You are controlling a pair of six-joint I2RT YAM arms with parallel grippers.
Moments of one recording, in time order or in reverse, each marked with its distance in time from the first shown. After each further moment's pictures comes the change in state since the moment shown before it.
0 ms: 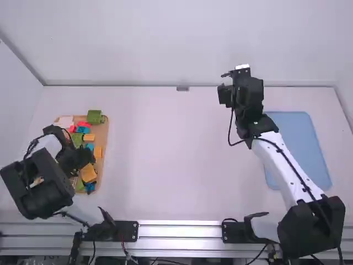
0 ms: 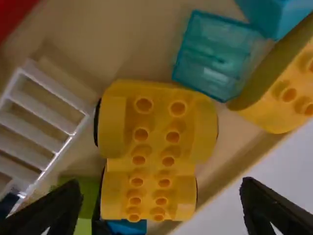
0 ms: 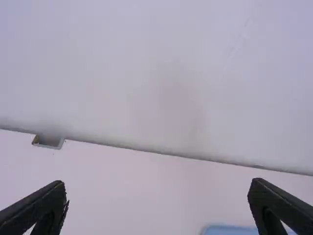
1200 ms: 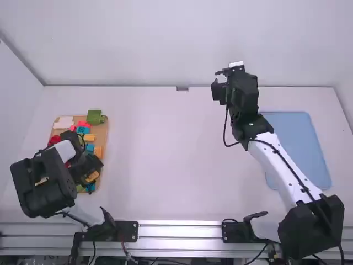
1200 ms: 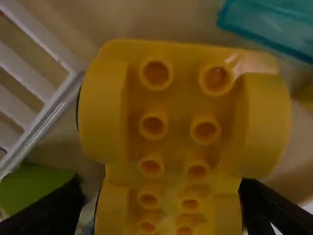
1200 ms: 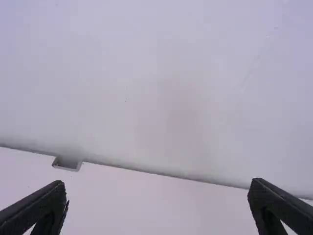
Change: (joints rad) left arm -0.103 -0.017 -0.166 0.151 -0.150 -0.193; right arm 0.054 0.000 0.000 0.084 0.000 0.000
